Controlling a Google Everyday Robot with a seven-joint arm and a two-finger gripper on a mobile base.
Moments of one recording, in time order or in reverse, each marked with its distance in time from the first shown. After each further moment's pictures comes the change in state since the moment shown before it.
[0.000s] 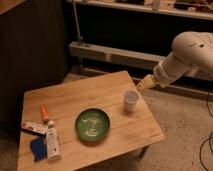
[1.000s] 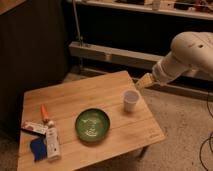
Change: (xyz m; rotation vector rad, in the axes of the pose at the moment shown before) arm -0.022 0.016 -0.004 0.026 -0.070 0.015
